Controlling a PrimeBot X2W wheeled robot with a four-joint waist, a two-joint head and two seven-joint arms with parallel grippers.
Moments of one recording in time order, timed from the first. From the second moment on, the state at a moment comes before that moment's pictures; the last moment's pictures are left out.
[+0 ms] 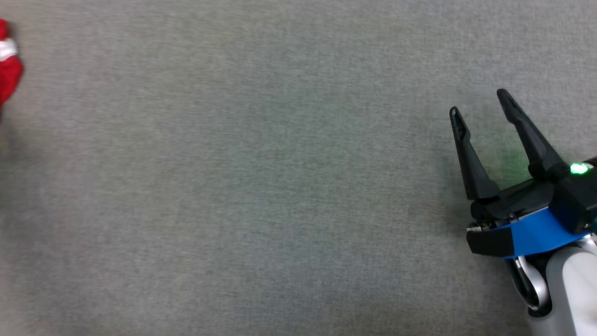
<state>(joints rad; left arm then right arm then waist) -0.58 0.55 0.03 0.45 -0.87 0.07 0.18 -0.28 -0.19 0.09 -0.17 0.08 0.13 -0.04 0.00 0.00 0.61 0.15</state>
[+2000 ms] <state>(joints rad) -0.81 0.40 -0.38 -0.05 -0.90 0.01 0.57 -0.14 -0.06 0.04 -0.02 0.18 0.13 -0.15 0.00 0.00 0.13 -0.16</state>
